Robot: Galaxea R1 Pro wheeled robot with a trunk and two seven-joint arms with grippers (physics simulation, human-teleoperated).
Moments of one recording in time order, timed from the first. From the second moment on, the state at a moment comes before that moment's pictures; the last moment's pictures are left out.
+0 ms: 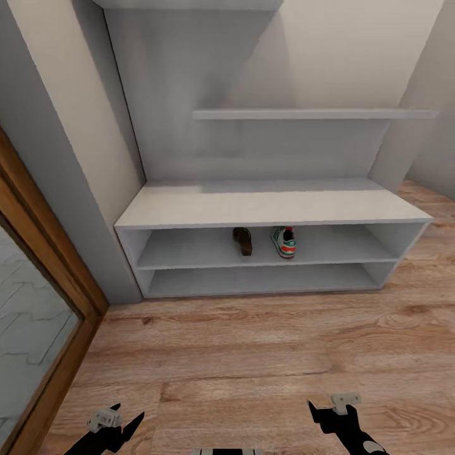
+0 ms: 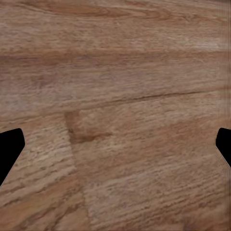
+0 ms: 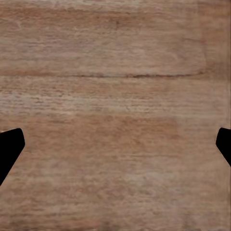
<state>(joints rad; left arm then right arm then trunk) -0.29 0.25 0.07 -0.40 0.21 -0.37 -0.70 -0.52 -0.14 -0.14 -0.06 0.13 -0.41 0.14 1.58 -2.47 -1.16</state>
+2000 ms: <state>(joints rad) -0.29 0.24 0.06 -0.34 0.21 -0.38 -0.62 -0.46 -0.13 -0.14 -0.06 0.13 -0.48 0.01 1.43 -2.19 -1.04</state>
